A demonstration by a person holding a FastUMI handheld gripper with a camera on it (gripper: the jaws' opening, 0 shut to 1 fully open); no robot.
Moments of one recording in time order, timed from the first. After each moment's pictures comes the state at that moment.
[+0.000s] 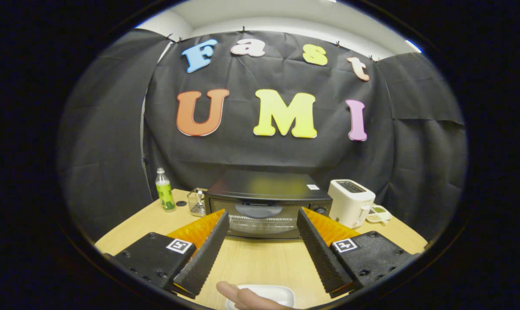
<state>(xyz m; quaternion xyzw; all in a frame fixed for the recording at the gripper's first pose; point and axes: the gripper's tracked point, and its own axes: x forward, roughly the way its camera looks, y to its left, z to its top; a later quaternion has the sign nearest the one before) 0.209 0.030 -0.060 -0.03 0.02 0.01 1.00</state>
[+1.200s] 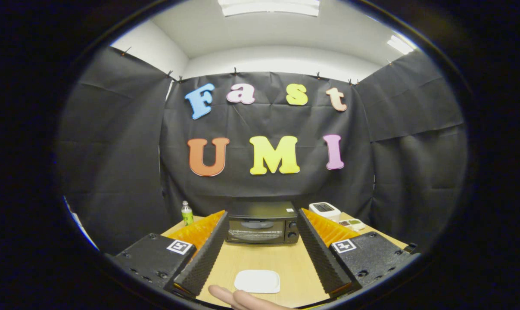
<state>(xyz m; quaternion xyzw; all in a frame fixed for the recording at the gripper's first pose) -0.012 -0.009 0.017 0.00 -0.08 0.03 1.00</state>
